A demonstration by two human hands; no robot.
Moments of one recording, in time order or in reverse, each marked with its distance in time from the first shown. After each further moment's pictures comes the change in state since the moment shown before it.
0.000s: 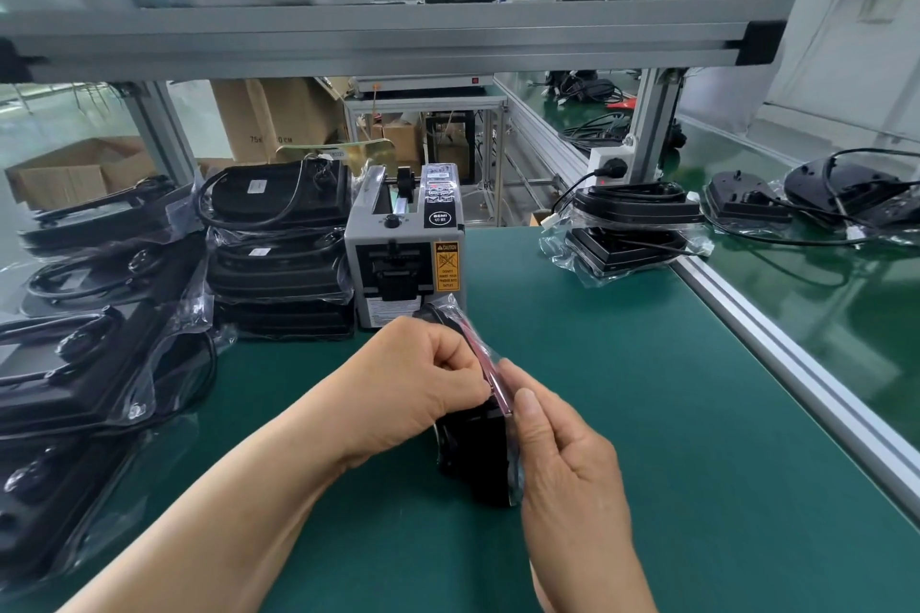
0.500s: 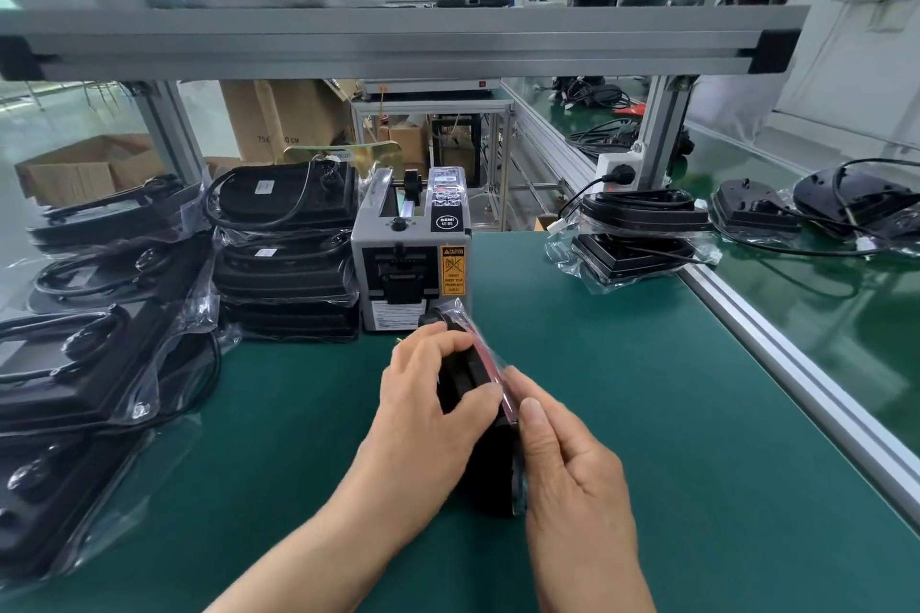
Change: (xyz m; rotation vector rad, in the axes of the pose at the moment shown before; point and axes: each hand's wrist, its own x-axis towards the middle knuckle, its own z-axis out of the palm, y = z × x) left_hand -0.014 -0.024 0.039 -0.014 0.358 0.033; right_hand -0.004 -0.012 -0.003 -0.110 -0.014 0.009
